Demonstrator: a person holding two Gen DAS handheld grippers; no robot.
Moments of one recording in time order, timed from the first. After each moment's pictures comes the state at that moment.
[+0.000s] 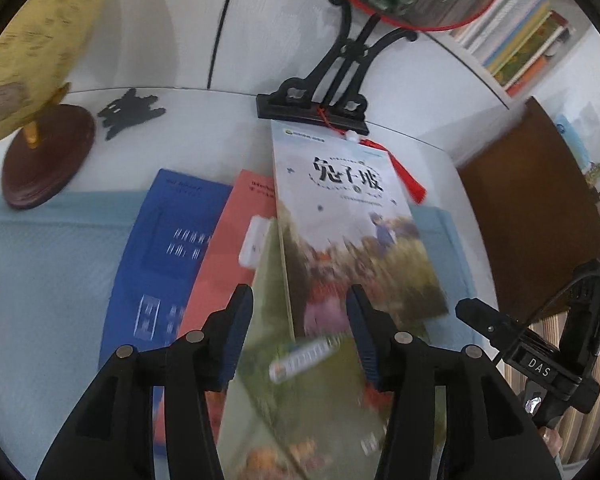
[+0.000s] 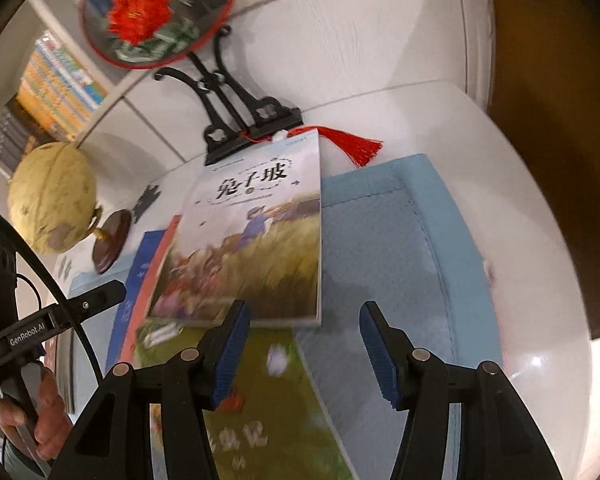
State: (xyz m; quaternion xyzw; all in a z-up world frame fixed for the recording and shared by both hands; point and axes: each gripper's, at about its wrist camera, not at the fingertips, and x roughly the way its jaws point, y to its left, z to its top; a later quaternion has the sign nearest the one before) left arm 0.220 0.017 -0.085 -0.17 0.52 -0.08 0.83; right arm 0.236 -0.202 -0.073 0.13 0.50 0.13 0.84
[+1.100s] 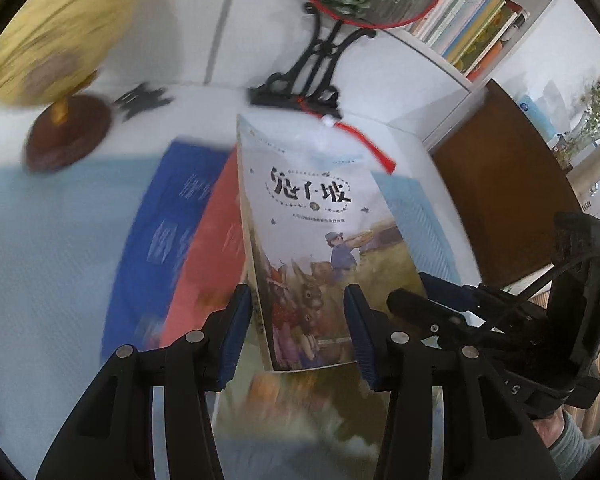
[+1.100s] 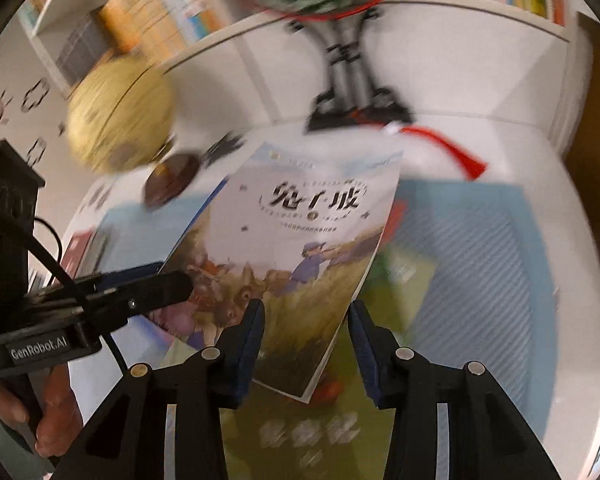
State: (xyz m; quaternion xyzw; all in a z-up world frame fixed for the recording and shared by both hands) left arm 0.122 0.028 -0.062 -0.17 0.50 -0.10 0.84; right arm 0.170 -0.111 -0.053 0.01 0.49 0.25 0.83
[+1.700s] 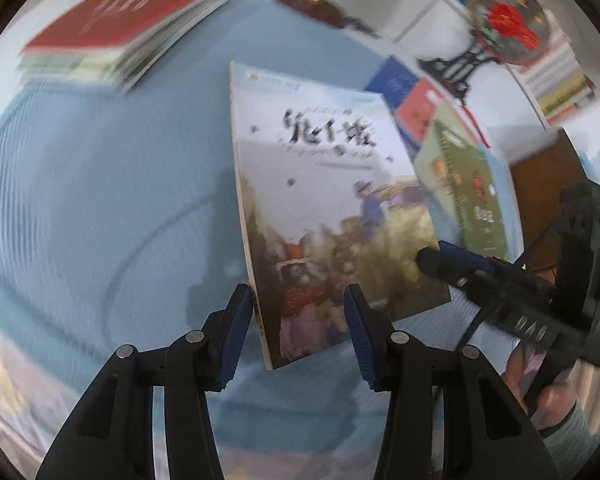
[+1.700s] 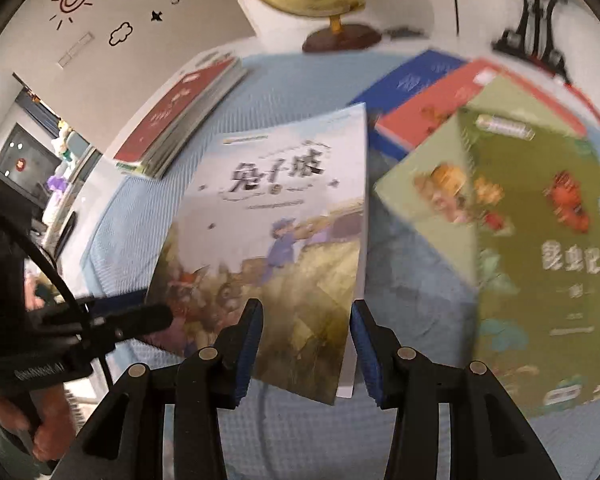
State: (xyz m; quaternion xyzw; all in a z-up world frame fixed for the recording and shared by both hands) left arm -0.131 0.124 -0.119 -0.31 0.53 0.07 0.79; right arm 0.026 -0.006 -0.110 -0.06 0.56 0.38 0.73
